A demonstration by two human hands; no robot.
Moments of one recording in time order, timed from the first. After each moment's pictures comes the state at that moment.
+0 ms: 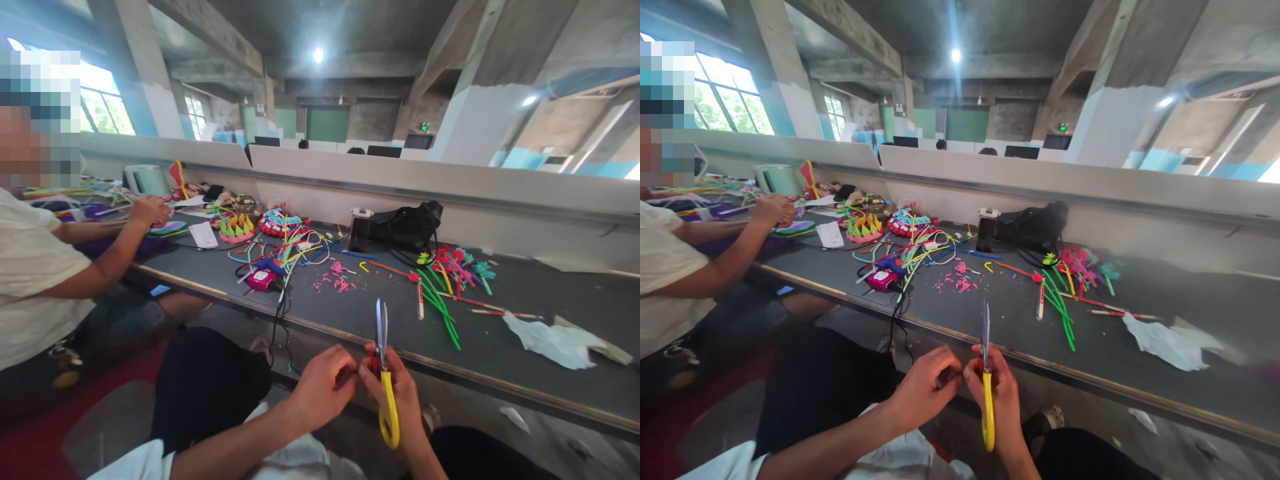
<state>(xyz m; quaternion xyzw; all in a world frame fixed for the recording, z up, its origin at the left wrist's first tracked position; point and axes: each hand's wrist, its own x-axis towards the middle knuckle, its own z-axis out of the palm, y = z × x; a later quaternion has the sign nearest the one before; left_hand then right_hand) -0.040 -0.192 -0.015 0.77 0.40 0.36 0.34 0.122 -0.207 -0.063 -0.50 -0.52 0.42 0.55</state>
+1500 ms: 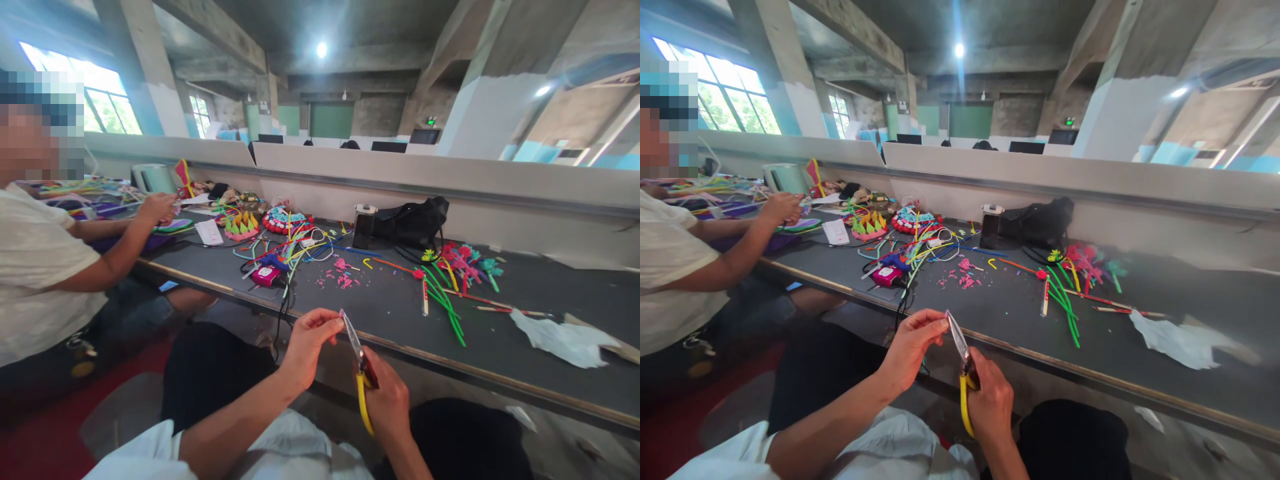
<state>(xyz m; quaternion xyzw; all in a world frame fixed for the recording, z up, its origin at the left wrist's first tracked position) -0.045 -0.166 0.015 0.40 0.40 0.56 0.61 0.111 -0.206 -0.094 -0.57 -0.68 0.01 0.46</state>
